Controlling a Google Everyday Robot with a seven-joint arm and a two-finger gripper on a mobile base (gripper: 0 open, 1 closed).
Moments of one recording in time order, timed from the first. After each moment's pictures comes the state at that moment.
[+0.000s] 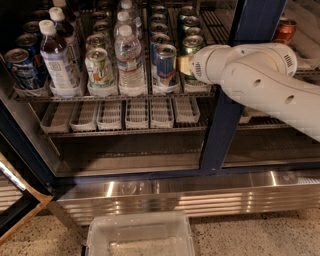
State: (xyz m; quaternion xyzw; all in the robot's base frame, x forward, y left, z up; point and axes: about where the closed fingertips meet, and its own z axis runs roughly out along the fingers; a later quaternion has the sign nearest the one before) arm 0.697 -0.089 0.926 -0.20 0.79 0.08 0.58
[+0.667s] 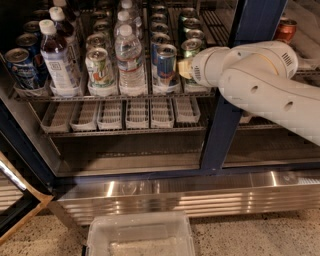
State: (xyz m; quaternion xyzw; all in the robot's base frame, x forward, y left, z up) arm 0.685 -0.094 0.923 -0.21 0.80 0.05 0.57
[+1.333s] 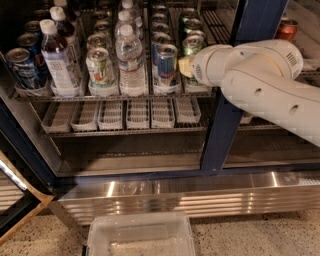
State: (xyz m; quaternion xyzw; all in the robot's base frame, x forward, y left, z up) arm 0.678 -0.095 0.933 -0.21 0.79 0.05 0.58
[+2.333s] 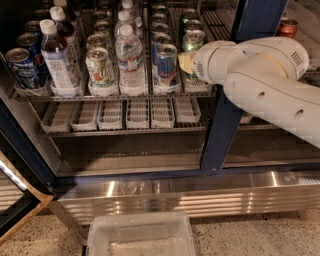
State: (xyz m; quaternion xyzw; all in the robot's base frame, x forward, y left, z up) arm 0.671 -0.093 0.949 -0.22 0.77 0.05 0.59
